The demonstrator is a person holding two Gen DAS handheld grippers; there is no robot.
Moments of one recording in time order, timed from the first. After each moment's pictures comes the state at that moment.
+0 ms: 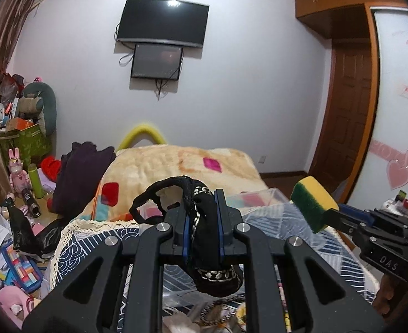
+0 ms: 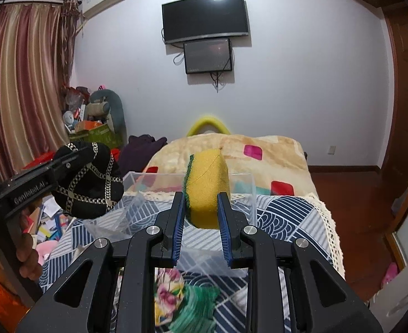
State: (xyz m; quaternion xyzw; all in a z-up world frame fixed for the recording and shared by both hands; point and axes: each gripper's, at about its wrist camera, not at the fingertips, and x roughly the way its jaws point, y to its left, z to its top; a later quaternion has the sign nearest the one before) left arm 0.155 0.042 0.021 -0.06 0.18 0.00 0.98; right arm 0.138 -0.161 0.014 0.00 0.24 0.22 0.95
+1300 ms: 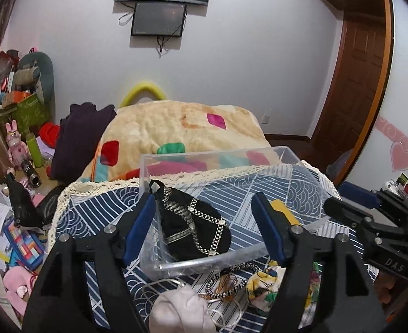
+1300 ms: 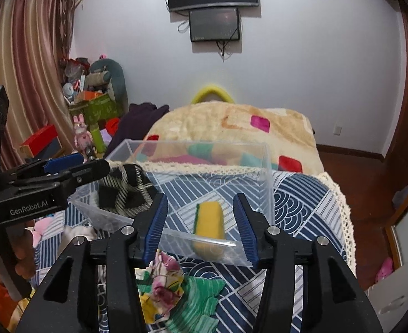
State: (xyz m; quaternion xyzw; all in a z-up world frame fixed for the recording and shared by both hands) left arm 0.167 0.049 0.009 -0.07 0.28 -0.01 0.96; right arm 0.153 -0.150 0.006 -0.03 0.31 0.23 0.92
